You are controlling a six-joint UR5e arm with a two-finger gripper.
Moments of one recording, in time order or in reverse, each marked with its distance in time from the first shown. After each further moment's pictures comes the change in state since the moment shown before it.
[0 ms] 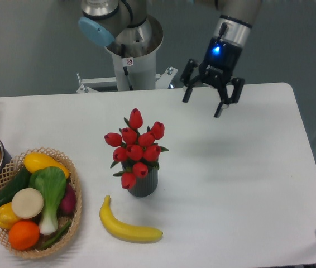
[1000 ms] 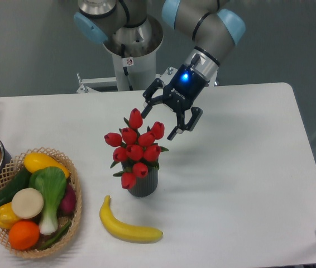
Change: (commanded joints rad) arm -0.147 -0.172 0.006 0.063 -0.154 0.000
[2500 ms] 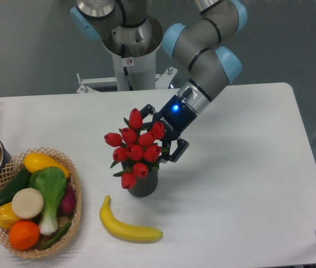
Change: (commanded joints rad) arm -0.114 -0.132 0.092 0.017 0.000 -0.014
